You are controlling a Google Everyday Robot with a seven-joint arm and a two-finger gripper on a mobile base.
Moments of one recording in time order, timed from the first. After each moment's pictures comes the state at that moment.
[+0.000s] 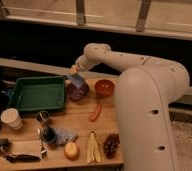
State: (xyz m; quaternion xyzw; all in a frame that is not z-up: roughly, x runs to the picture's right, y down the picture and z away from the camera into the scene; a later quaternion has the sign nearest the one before) arm -0.082 -0.108 0.875 -0.24 -0.15 0.57 0.77
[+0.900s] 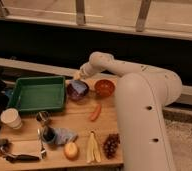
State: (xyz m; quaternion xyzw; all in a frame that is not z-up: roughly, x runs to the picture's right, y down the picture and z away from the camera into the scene) arm -0.077 -0.081 0.928 -0.27 -0.14 0.60 0.74
